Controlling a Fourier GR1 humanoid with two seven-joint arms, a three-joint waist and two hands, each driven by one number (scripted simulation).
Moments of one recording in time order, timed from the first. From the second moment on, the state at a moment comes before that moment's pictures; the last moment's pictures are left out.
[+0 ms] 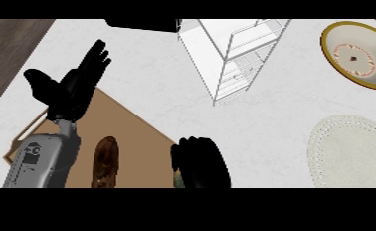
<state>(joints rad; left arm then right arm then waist) -0.31 0.20 0.01 -1.48 0.13 0.00 0.22 -0.24 -0.02 0.85 -1.66 0.99 0.16 0.72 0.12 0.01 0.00</state>
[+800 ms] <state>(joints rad) -0.33 0.21 0.02 -1.44 0.12 0.01 0.23 -0.77 -0.01 0.86 -1.74 0.91 -0.24 1.09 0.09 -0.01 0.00</state>
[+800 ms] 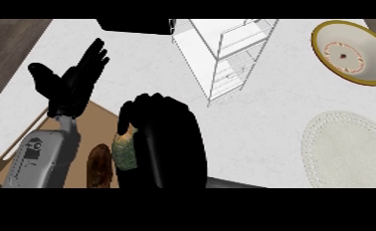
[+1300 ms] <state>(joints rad) -0.31 0.21 0.04 -1.44 0.12 0.02 0.22 -1.13 -0.01 0.67 -1.55 0.85 -0.21 1.19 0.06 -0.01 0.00</state>
